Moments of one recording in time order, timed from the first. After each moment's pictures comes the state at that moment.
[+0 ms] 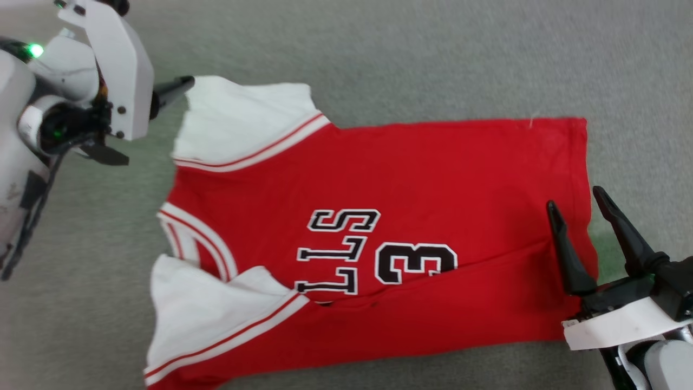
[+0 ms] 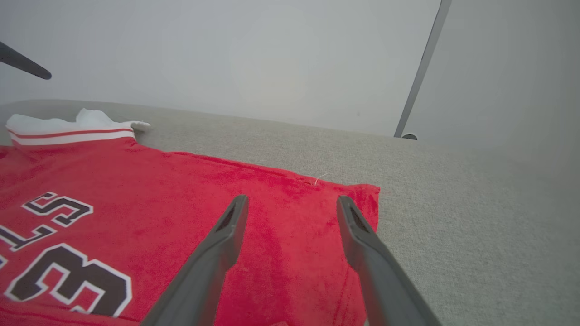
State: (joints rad) left arm -1.30 0.72 -1.02 0.56 -1.17 -0.12 0.60; right arm -0.17 -0.28 0.15 0.01 0.26 0.13 -0.24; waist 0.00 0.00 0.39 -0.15
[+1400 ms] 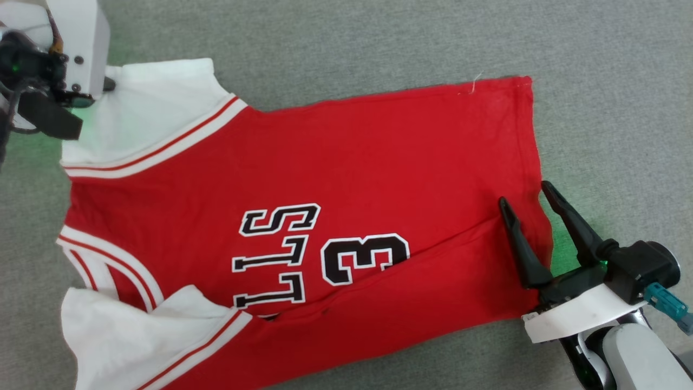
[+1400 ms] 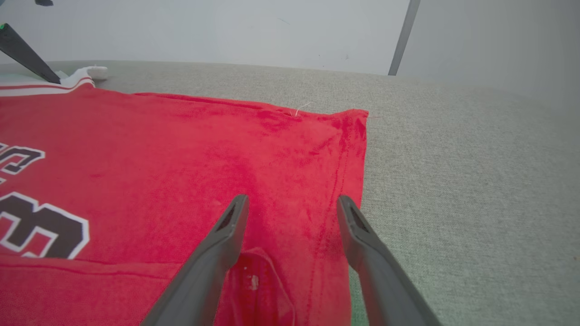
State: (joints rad) left arm -1.50 0.63 -1.16 0.88 -1.25 -0.08 0.95; right arm -0.27 -0.25 0.27 0.10 0.31 0.13 -0.26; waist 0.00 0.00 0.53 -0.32
